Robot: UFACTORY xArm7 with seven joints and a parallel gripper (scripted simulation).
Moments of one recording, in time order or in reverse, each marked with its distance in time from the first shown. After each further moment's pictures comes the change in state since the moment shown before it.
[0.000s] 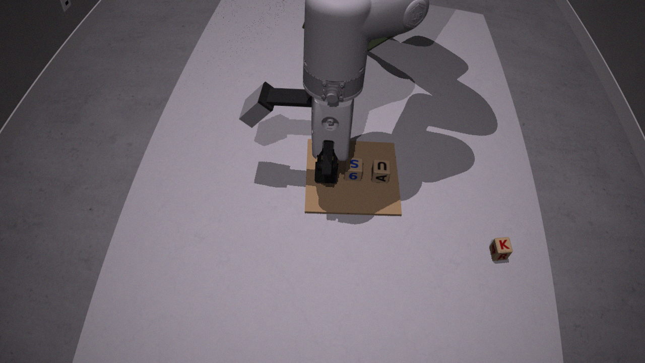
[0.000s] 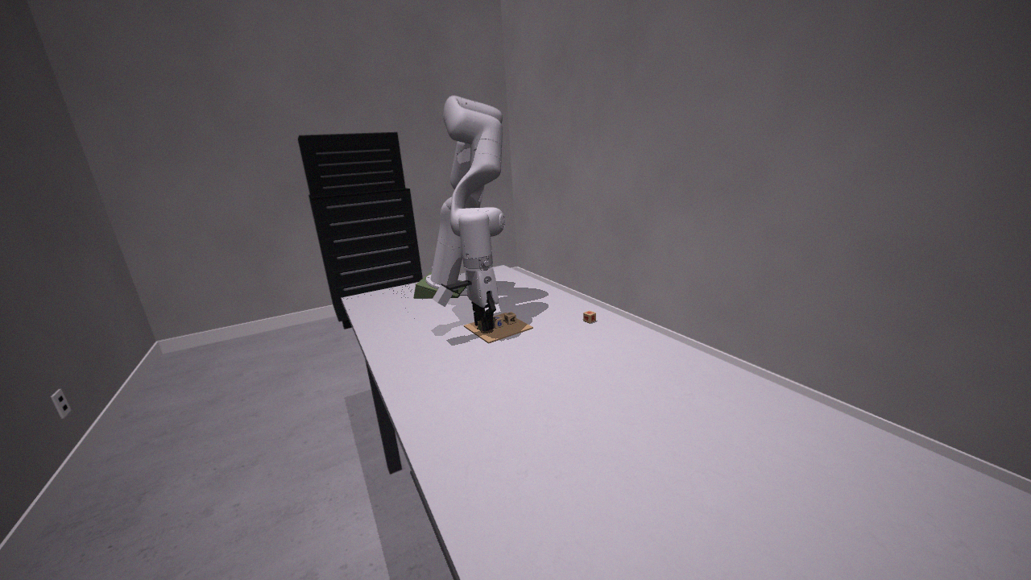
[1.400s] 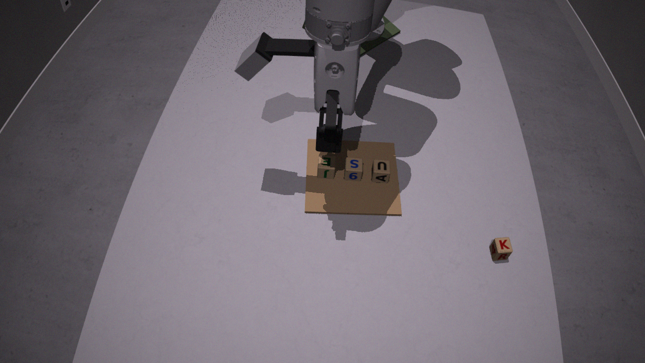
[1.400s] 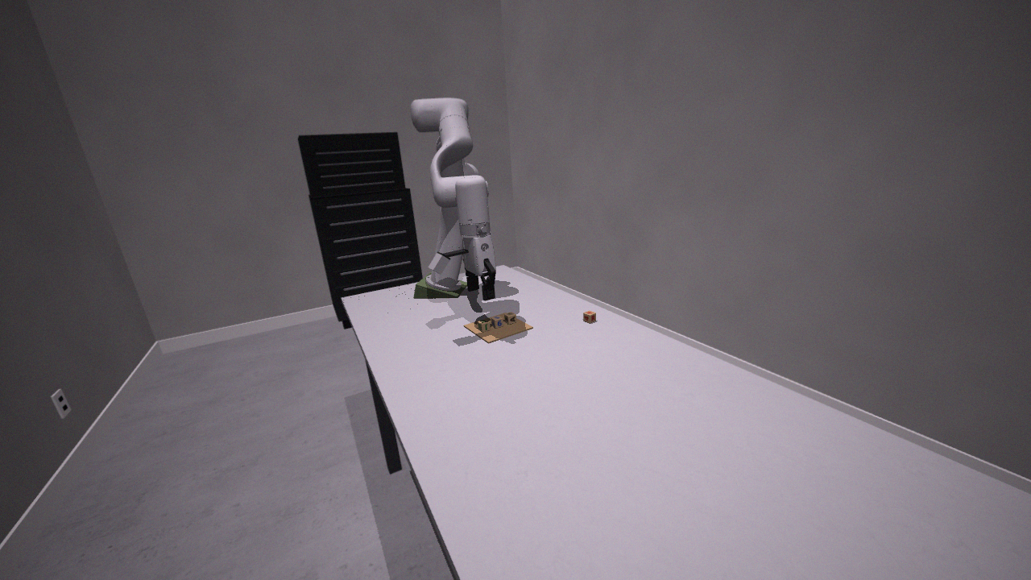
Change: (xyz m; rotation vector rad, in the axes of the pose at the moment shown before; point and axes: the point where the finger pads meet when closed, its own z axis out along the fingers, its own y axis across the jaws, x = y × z) arm 0.000 0.000 -0.083 -0.001 0.003 0.001
